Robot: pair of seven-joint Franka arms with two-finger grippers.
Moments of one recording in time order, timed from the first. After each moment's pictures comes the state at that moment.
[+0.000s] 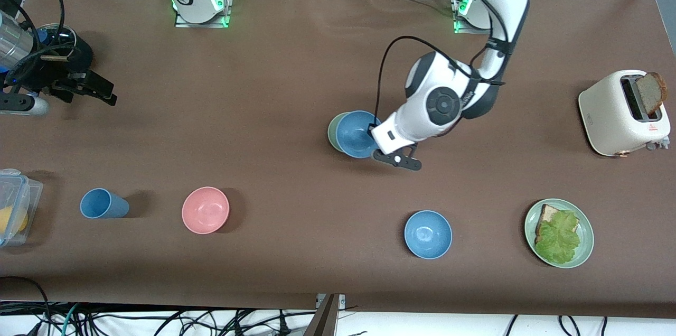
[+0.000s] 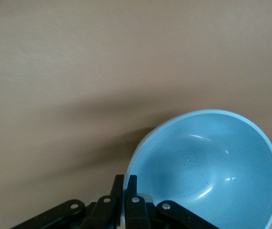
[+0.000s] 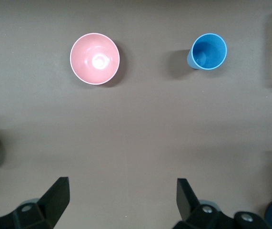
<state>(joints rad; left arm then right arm) -0.62 0.57 0.07 -1.64 -0.38 2.16 -0.13 0.12 0.06 -0.07 -1.58 0.03 1.65 0.12</state>
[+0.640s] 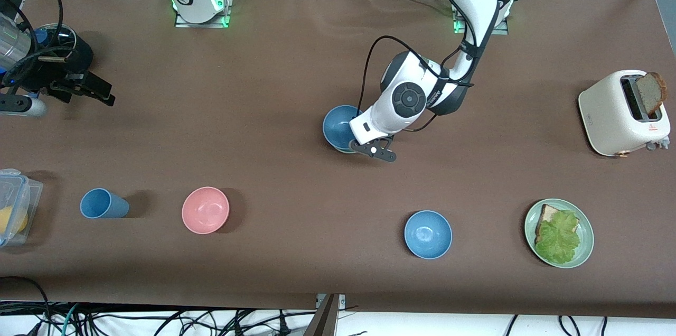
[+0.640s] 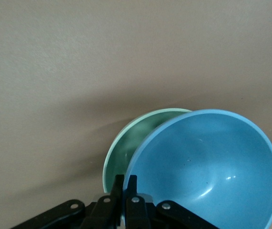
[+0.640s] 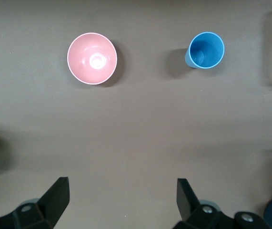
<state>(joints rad) -0.70 0.62 0.08 -1.67 -0.38 2.24 -0.13 0.12 0.06 -0.07 -1.58 0.03 1.65 0.12</state>
